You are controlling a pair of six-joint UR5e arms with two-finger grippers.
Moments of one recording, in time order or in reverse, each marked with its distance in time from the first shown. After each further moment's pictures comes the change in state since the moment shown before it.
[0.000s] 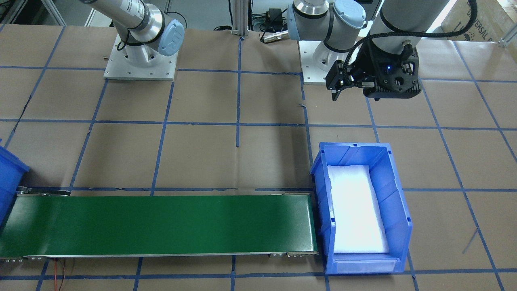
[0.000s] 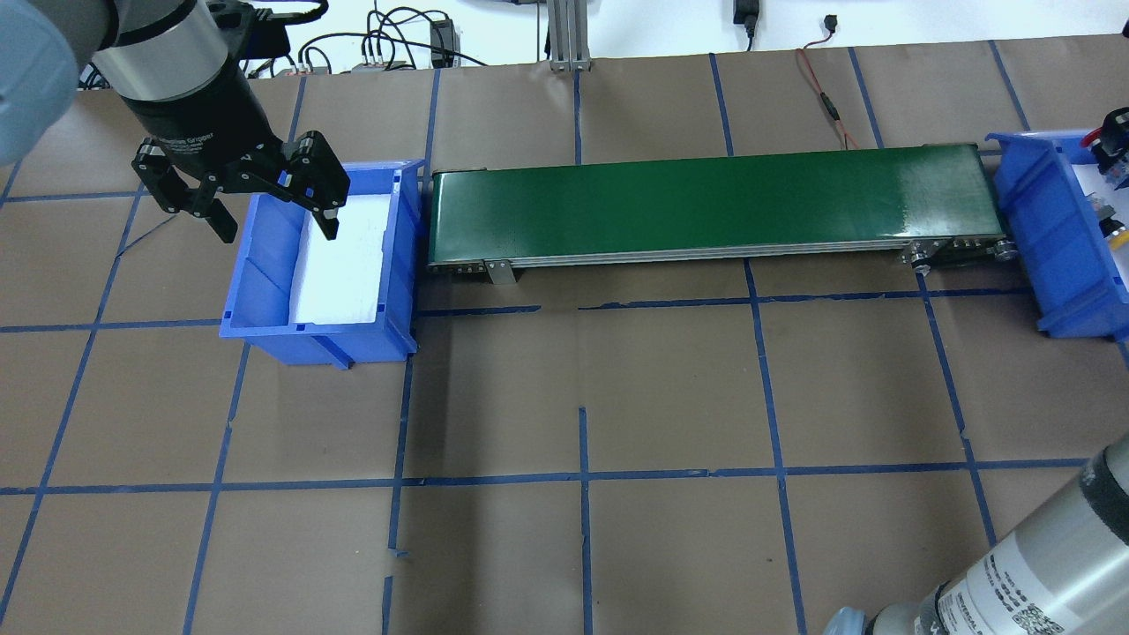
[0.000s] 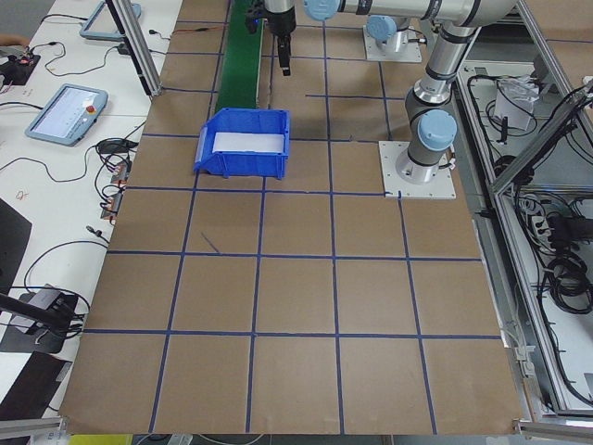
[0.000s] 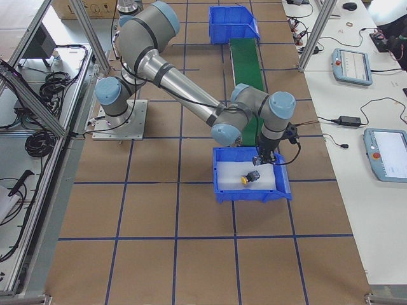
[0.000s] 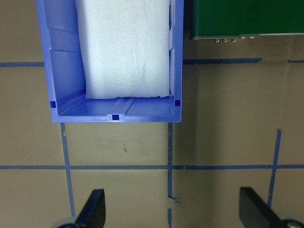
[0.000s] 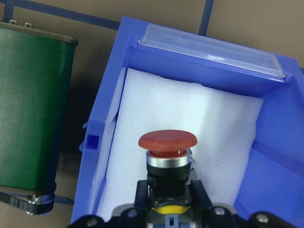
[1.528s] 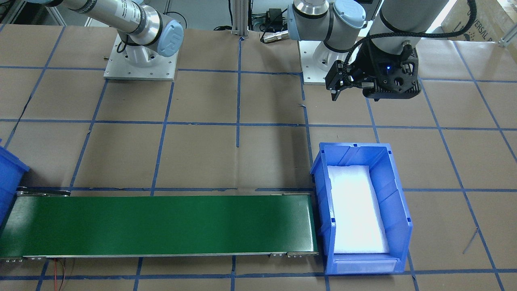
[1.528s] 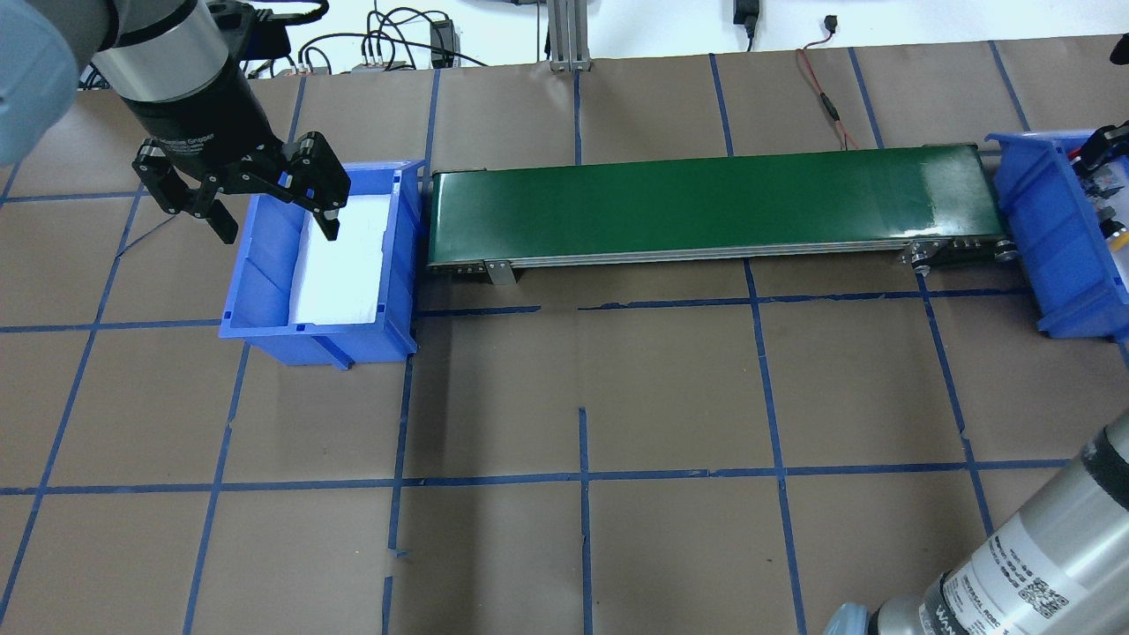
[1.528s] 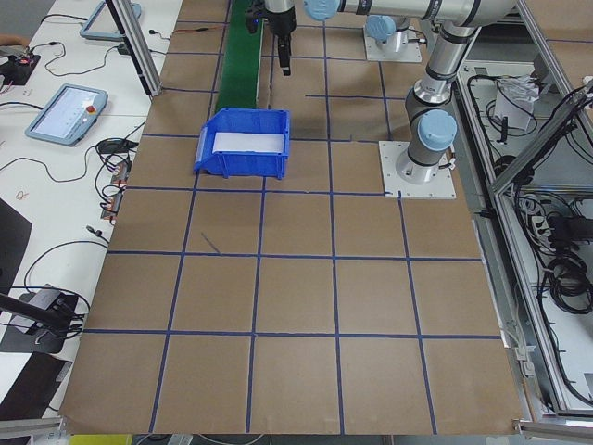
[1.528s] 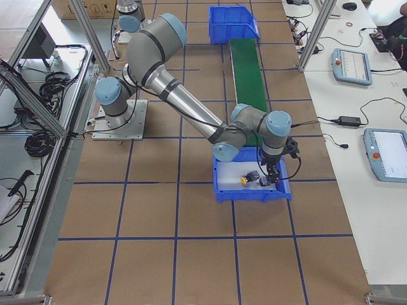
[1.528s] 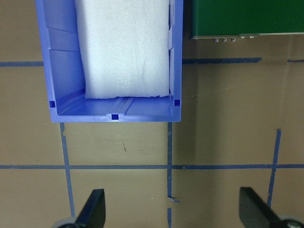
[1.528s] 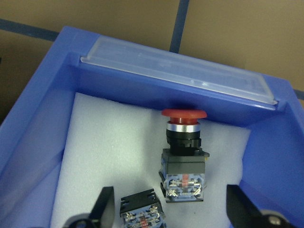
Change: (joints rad) left arm -0.001 0.000 0.000 0.000 -0.001 0.000; right arm -0.026 0.059 0.024 -0.167 0.010 -0.023
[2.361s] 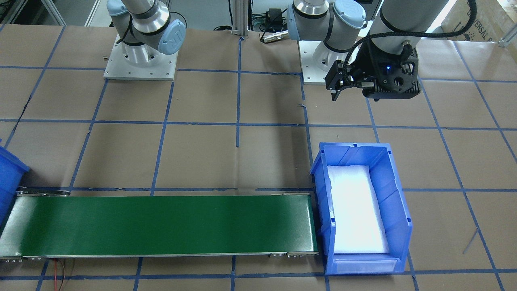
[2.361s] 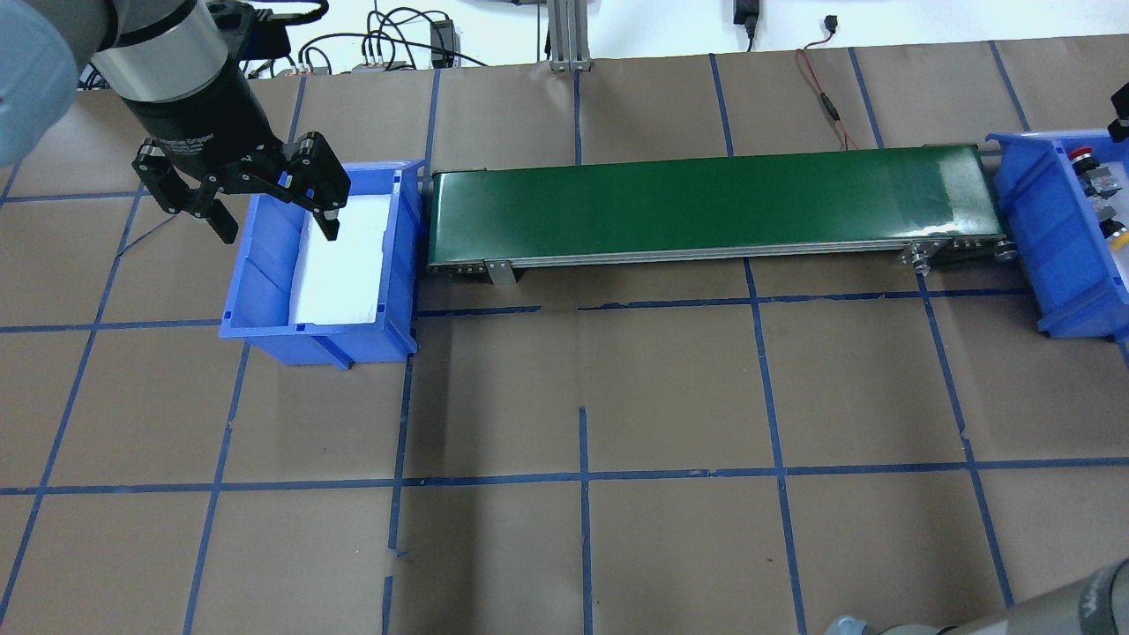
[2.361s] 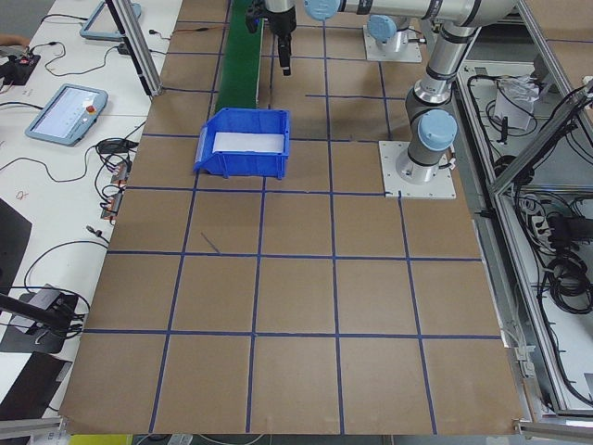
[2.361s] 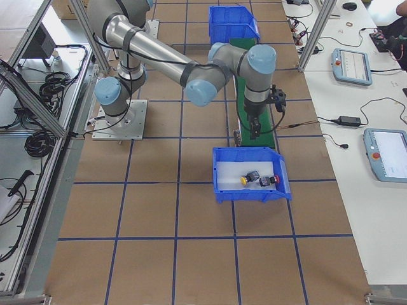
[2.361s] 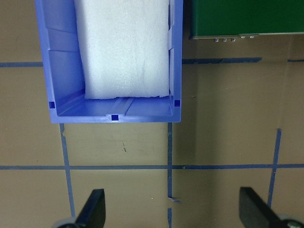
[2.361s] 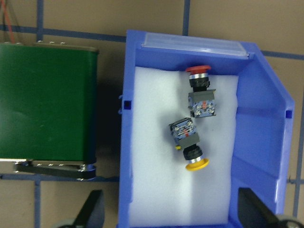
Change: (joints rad) left arm 0.000 0.000 -0.001 0.000 0.000 0.003; right arm 0.094 -0.423 0.126 0.371 0.002 0.345
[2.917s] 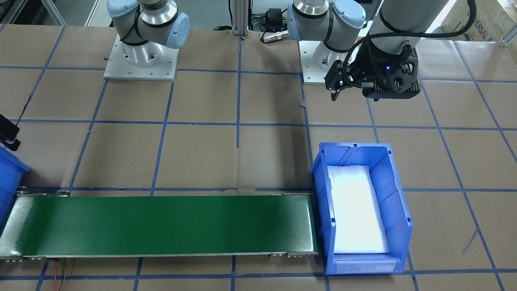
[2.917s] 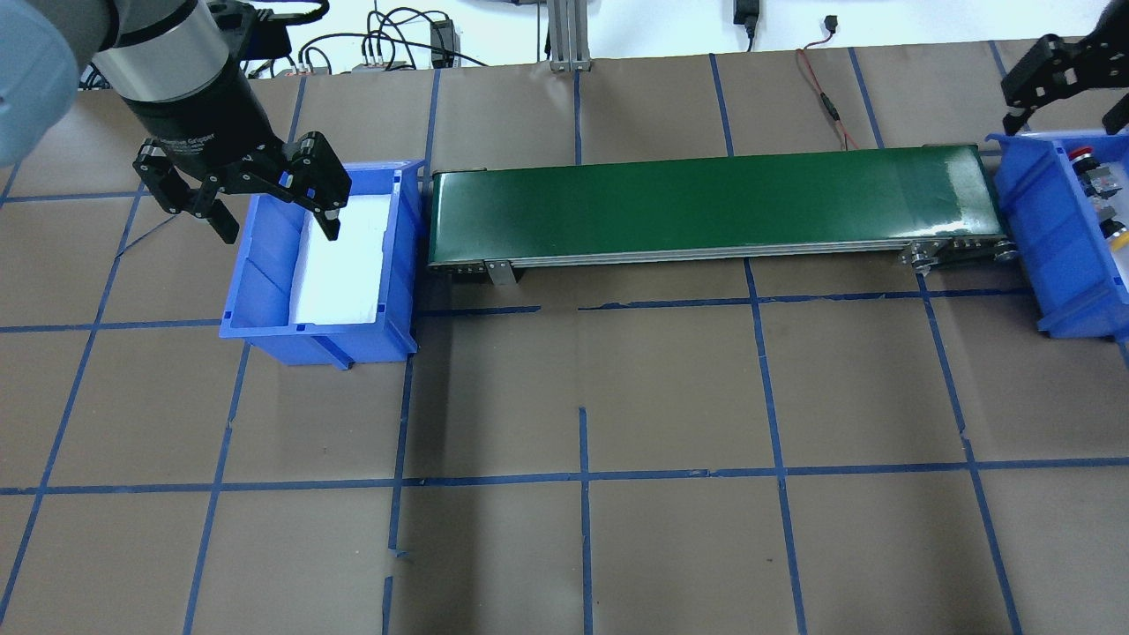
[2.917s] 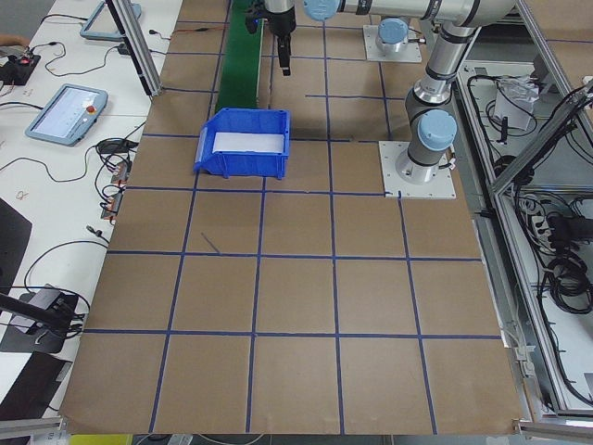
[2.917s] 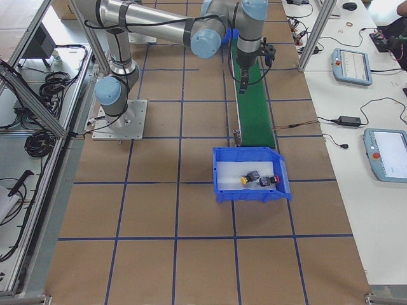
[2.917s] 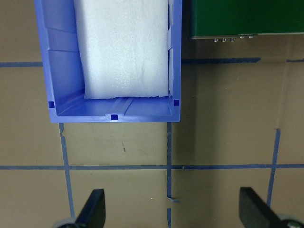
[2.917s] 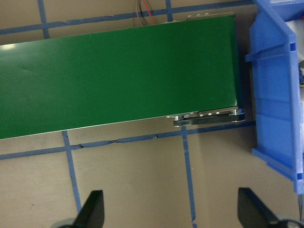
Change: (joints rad) left arm -0.001 0.000 0.001 0.000 -0.002 -0.002; right arm 0.267 -0.092 0.038 0.091 -0.007 0.367
